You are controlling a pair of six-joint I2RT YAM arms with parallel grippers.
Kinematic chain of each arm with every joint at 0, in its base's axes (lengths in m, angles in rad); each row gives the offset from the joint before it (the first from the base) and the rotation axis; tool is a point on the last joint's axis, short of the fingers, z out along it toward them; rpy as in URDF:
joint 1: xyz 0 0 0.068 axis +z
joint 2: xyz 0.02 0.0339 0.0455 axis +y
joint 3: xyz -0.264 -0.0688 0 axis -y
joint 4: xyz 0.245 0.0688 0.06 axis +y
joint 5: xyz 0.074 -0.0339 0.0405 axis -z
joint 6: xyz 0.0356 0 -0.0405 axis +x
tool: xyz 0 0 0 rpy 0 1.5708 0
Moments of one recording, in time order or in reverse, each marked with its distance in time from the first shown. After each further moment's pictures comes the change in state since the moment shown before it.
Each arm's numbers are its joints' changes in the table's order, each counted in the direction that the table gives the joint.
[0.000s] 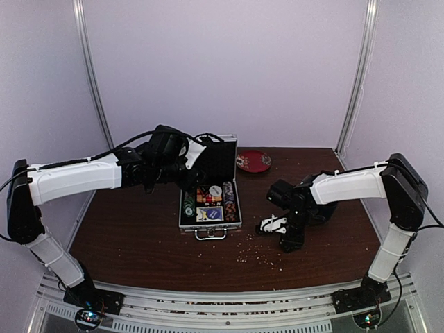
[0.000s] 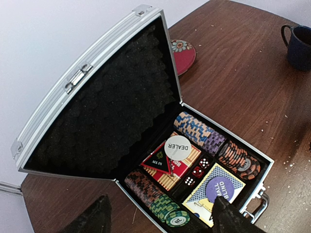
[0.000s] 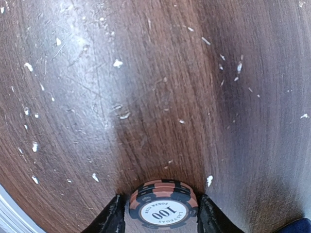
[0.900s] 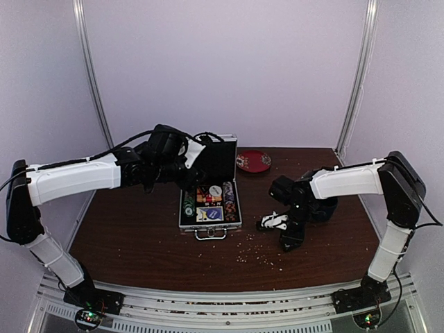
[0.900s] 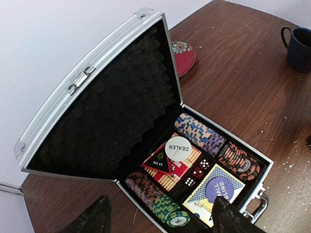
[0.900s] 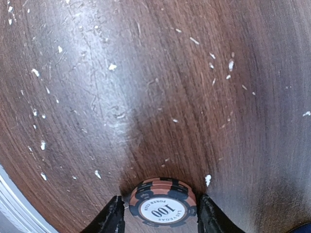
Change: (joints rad) left arm 0.000 -0.006 0.000 -0.001 0.000 0.000; right arm -0.047 0.017 0.054 0.052 -0.092 -0.005
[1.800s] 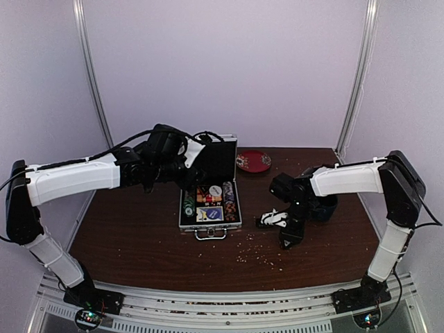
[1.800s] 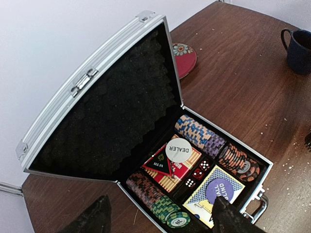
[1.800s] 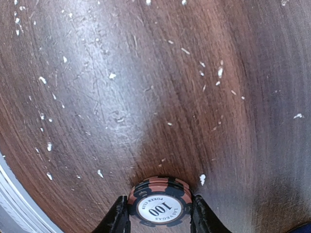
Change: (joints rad) left arm 0.000 -0.005 -0.002 -0.005 -0.001 0.000; right arm -0.013 0.000 0.031 0.022 -0.026 0.003
